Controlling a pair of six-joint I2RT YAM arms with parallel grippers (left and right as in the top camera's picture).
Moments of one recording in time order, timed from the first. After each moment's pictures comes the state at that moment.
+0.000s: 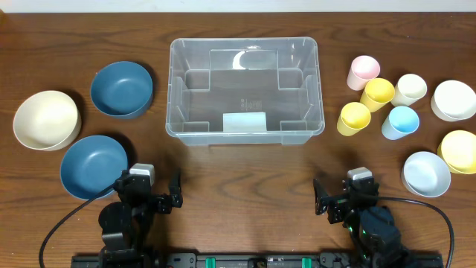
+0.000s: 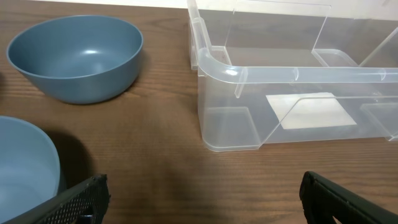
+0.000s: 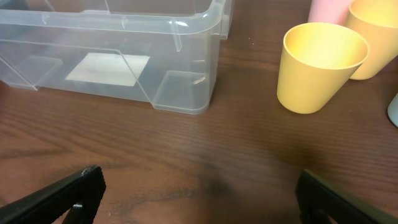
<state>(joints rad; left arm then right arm) 0.08 0.01 0.15 -0.52 0.24 -0.03 0.53 0.01 0.16 -0.60 0.21 0.24</state>
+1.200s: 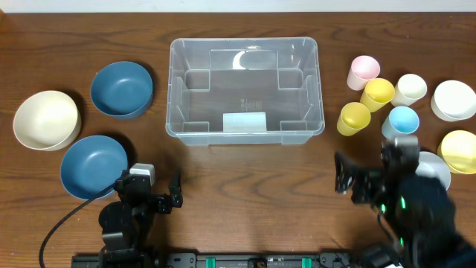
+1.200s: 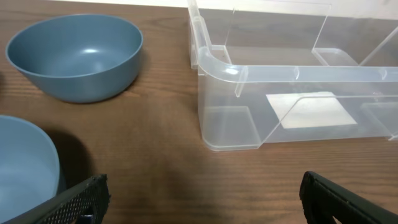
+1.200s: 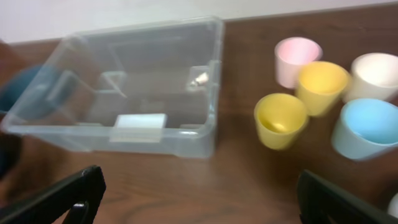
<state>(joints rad) 0.08 0.02 0.15 -0.52 0.24 -0.03 0.42 0.60 0.93 -0.91 0.17 0.37</state>
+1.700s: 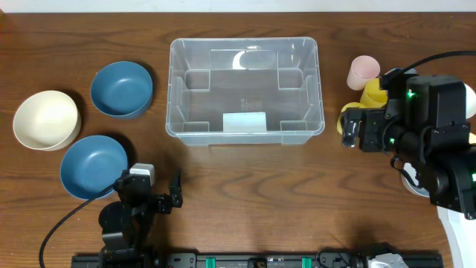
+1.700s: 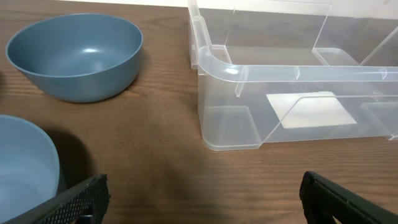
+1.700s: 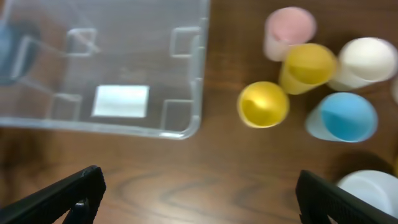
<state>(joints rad) 0.08 0.02 0.15 -0.52 0.24 -0.03 0.20 1.13 1.47 -1.22 -0.04 0.20</state>
